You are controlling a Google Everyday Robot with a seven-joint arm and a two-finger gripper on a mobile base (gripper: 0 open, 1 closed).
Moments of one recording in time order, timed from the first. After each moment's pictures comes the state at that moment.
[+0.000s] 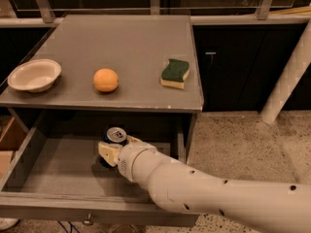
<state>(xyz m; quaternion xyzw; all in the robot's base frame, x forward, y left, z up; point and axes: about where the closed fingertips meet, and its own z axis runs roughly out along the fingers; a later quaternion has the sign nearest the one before) 0.482 0.103 0.735 -0.14 0.82 0.29 0.46</state>
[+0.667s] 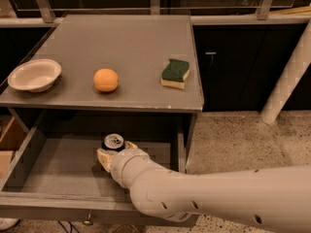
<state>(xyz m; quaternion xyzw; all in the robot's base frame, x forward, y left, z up) 0.482 0.111 0.706 -0.15 0.84 0.23 0.46</state>
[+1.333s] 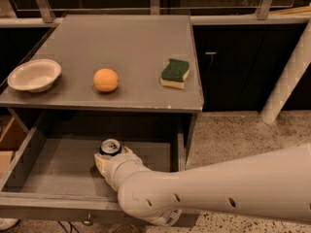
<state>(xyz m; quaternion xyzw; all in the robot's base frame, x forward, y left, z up) 0.484 0.124 0.678 -0.14 0.86 0.21 0.45</state>
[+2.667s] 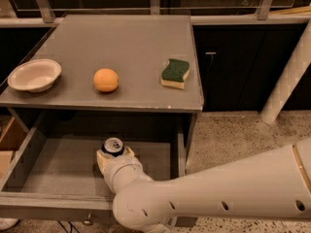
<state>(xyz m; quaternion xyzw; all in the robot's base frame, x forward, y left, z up) 0.490 0.119 0.679 -0.08 0.85 0.20 0.49</state>
